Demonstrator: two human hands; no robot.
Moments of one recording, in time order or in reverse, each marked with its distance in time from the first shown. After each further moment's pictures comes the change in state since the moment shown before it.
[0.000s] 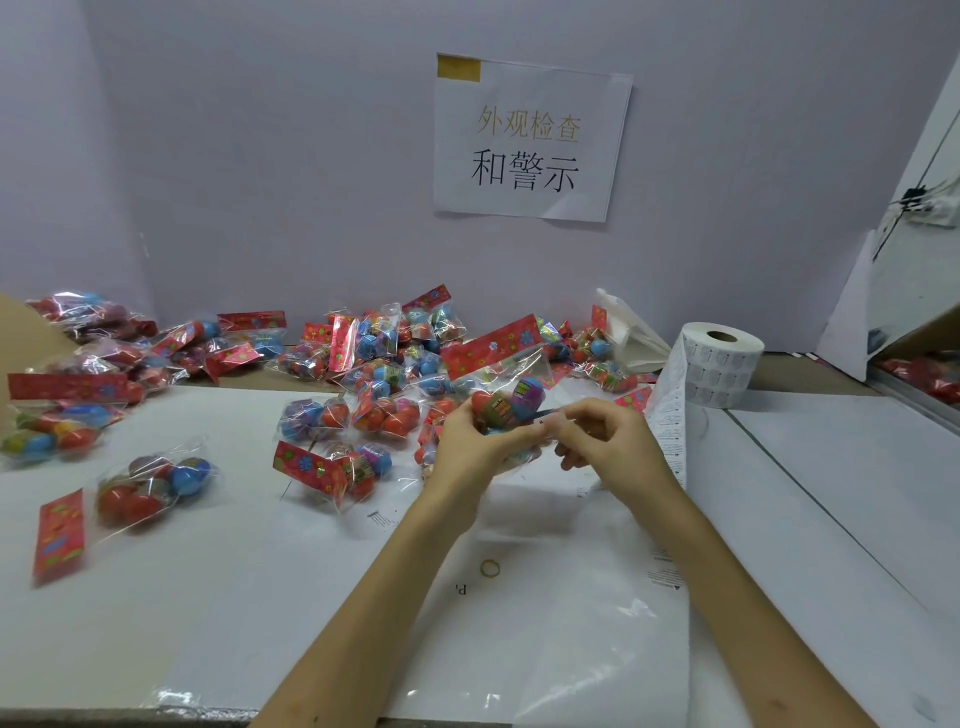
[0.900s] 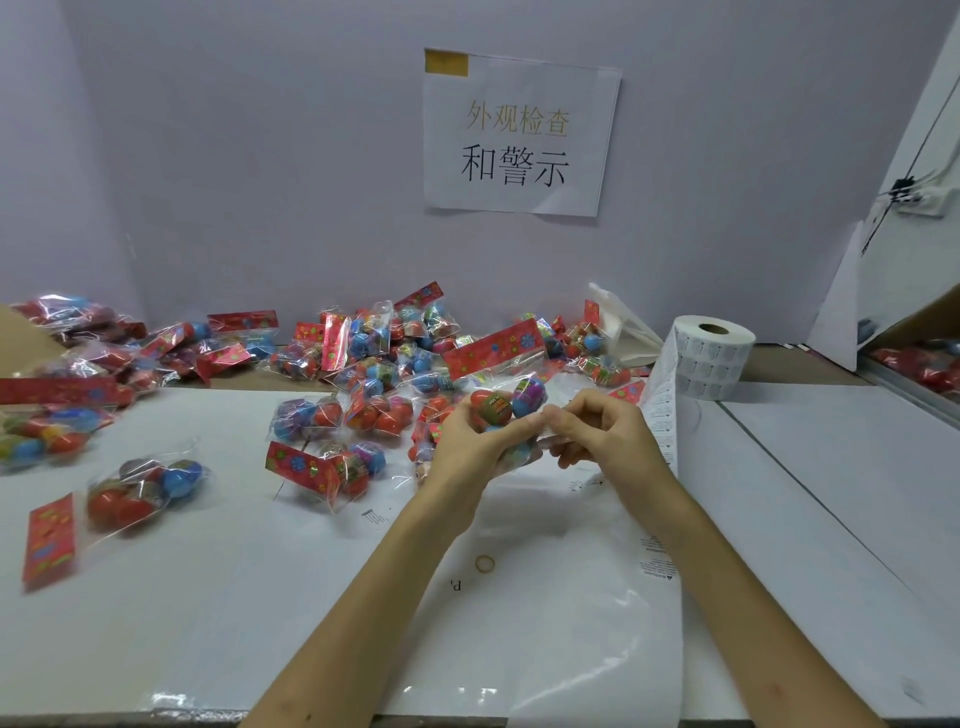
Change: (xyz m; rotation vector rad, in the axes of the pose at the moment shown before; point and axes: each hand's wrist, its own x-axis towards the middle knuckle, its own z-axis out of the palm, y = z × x) left_hand -0.004 0.000 0.003 -0.097 -0.092 -0.051; right_hand -0.004 -0.011 -0.002 0.156 -0.013 0.022
